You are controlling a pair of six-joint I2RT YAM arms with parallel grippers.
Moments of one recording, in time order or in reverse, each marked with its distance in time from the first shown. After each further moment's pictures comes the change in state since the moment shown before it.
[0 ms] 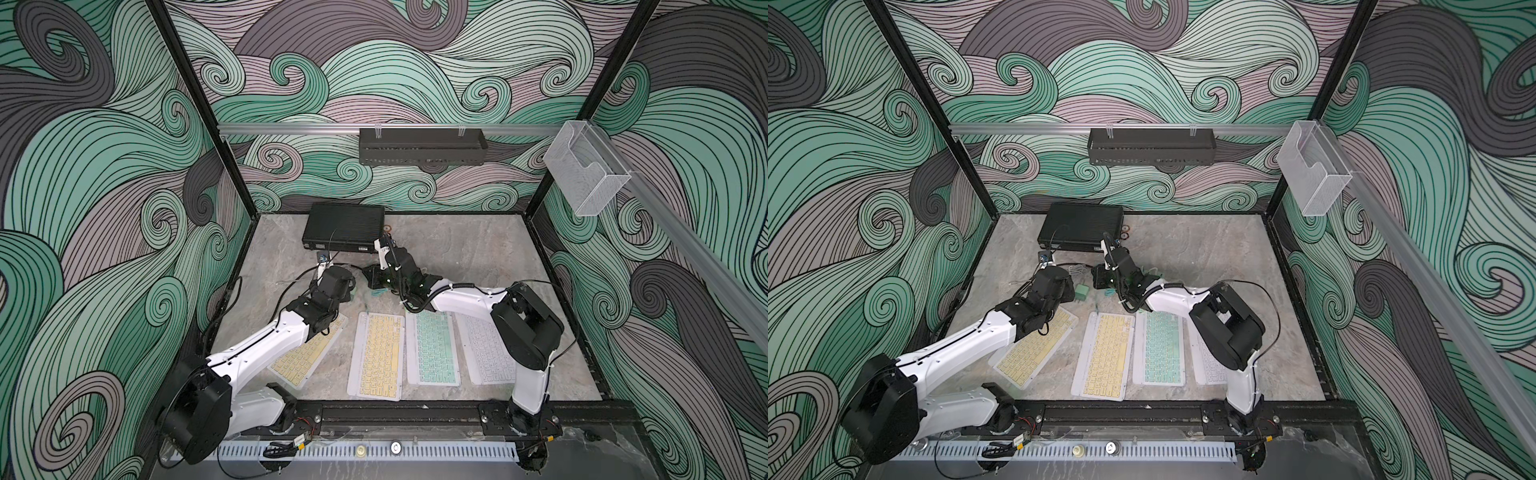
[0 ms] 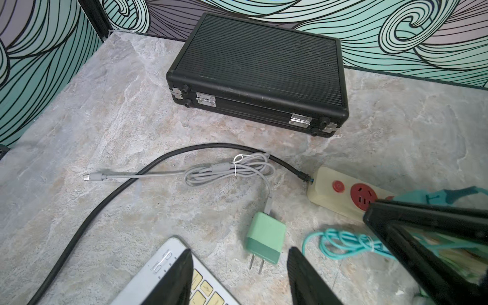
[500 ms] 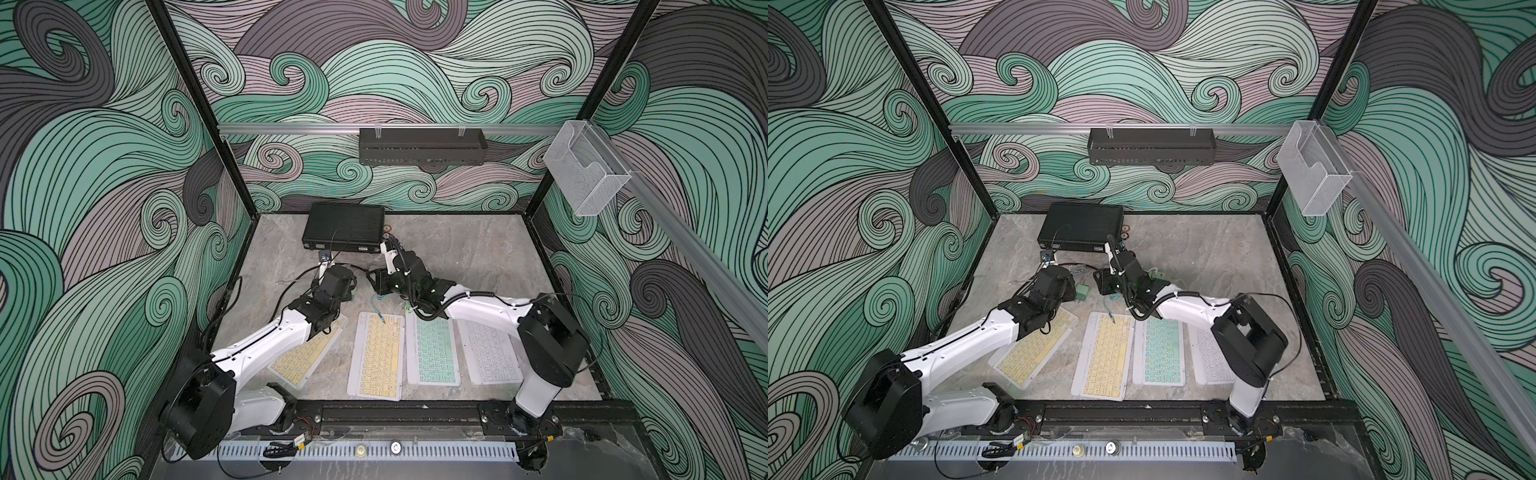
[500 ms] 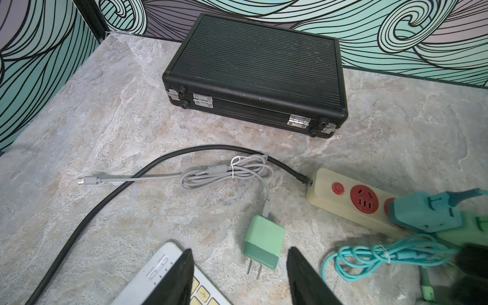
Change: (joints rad) left arm 0.000 0.024 0.000 0.024 0.008 0.003; right arm 0.023 -0.217 -0.100 -0.116 0.070 -0.077
